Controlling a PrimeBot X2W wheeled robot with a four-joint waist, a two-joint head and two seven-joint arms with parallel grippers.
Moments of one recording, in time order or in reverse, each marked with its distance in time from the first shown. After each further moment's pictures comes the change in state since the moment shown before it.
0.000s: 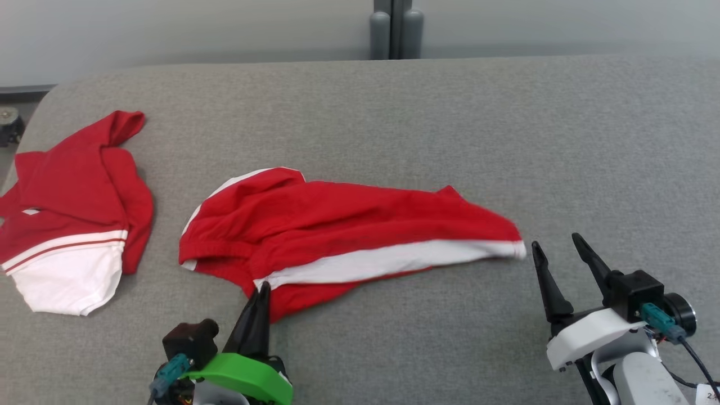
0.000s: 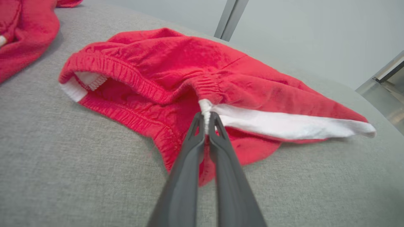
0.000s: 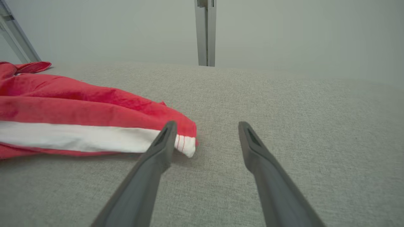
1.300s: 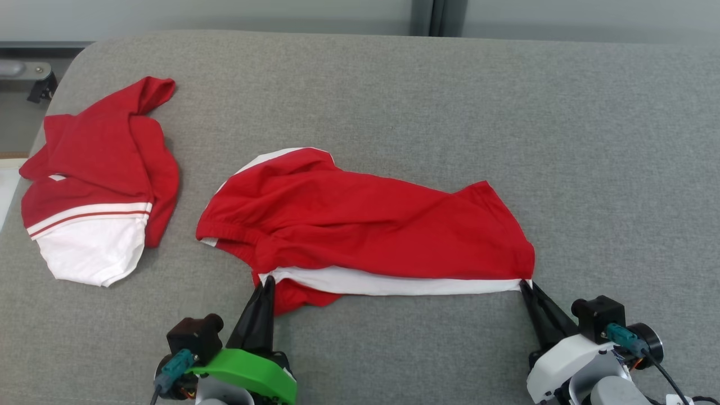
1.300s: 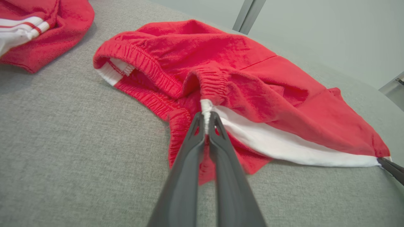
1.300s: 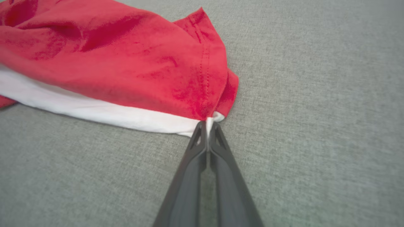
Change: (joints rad) left arm 0.000 0.000 -0.002 -0.013 0.026 0.000 0.000; right arm -0.003 -0.029 0.153 0.178 0.087 0.000 -0.001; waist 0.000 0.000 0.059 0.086
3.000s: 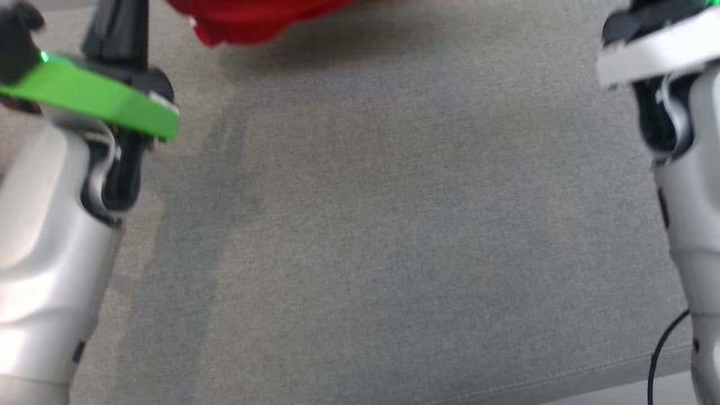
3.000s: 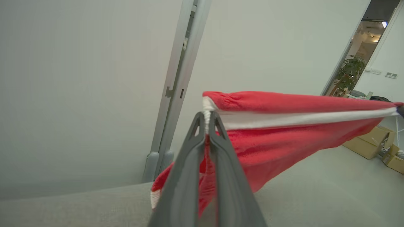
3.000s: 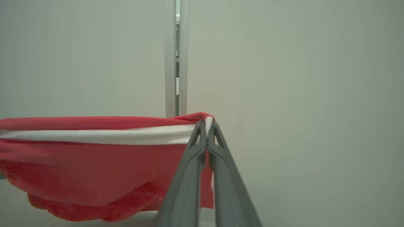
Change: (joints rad) left arm -0.819 0.357 -0.226 0.030 -0.454 -0.002 0.004; right arm -0.792 -0.151 -0.010 -0.130 0.186 0.001 0.005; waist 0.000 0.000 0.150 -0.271
